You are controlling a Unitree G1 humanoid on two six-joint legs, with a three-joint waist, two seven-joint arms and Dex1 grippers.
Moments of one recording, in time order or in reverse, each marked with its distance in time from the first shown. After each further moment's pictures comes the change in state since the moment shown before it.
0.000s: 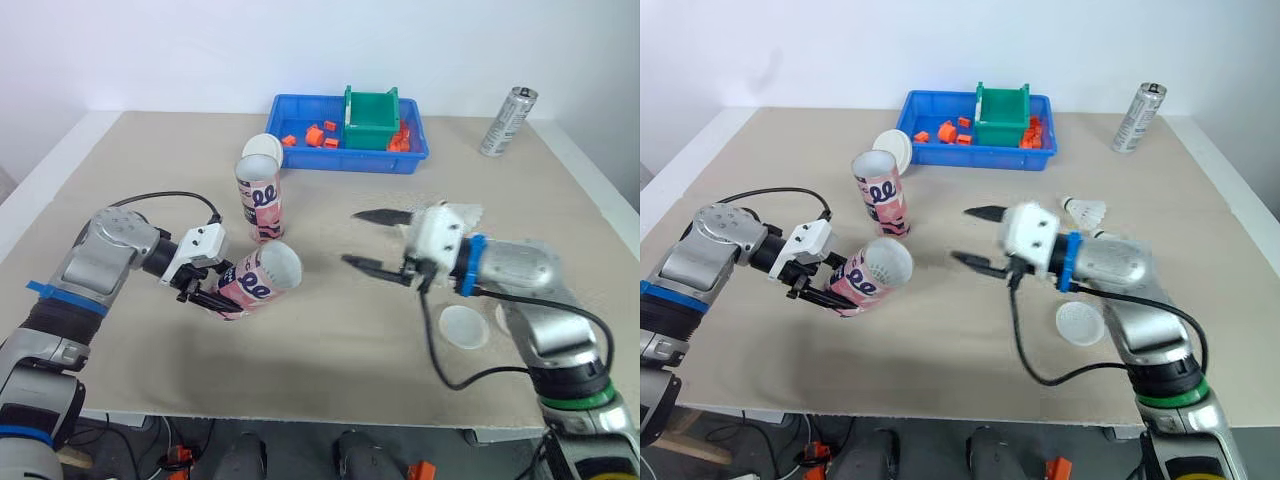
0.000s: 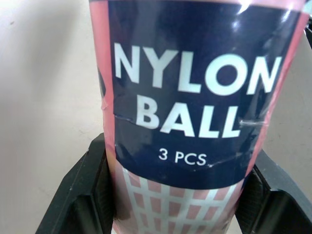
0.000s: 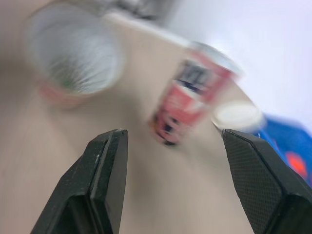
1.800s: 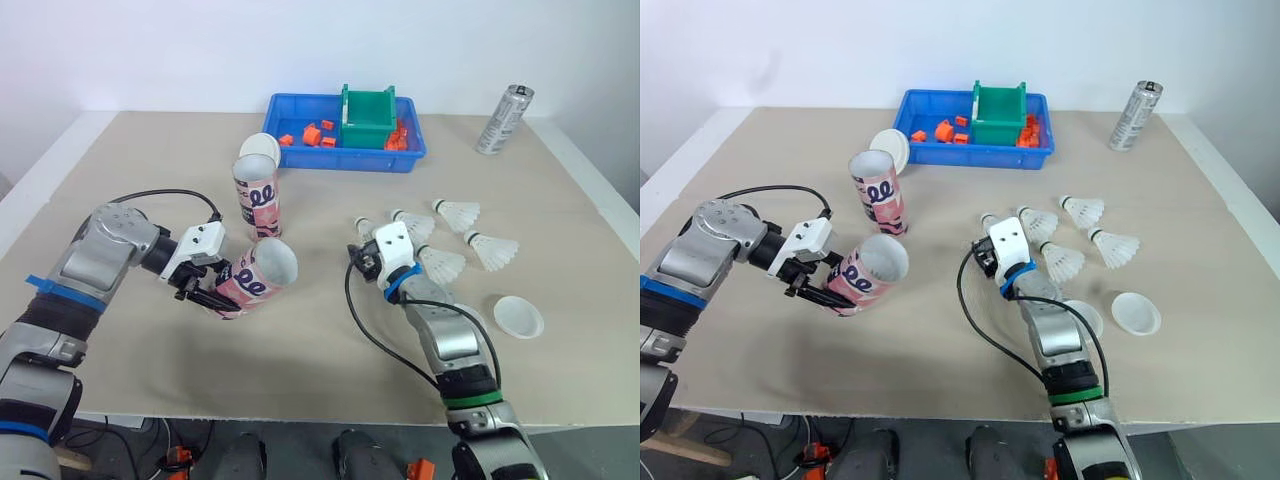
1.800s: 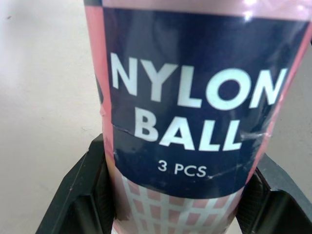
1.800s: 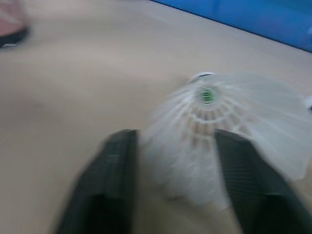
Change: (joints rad) left arm -0.020 0.020 -0.027 0.015 -0.009 0.002 0.001; right arm -0.103 0.443 0.112 0.513 -0.389 0.017 -0.632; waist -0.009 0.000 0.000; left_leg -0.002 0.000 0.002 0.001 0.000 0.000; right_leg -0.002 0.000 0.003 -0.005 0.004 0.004
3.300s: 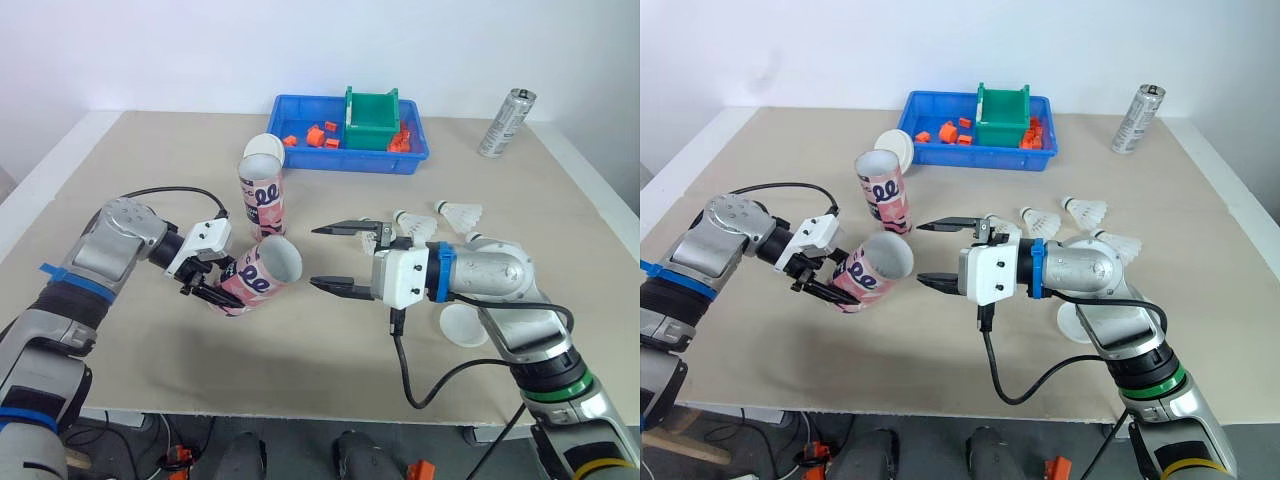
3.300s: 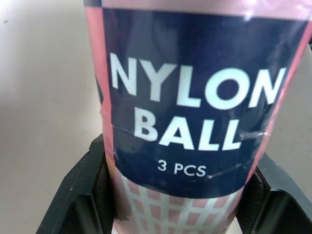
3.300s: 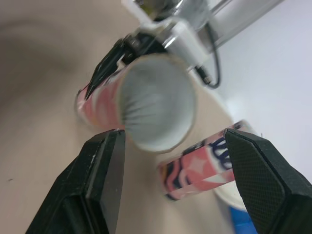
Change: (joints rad) left arm -0.082 -0.029 -0.071 0.110 -0.010 -0.058 -0.013; right arm -0.053 -0.445 0.159 -0.469 0.101 -0.480 0.733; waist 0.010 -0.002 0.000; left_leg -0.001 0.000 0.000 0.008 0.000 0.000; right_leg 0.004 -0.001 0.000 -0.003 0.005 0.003
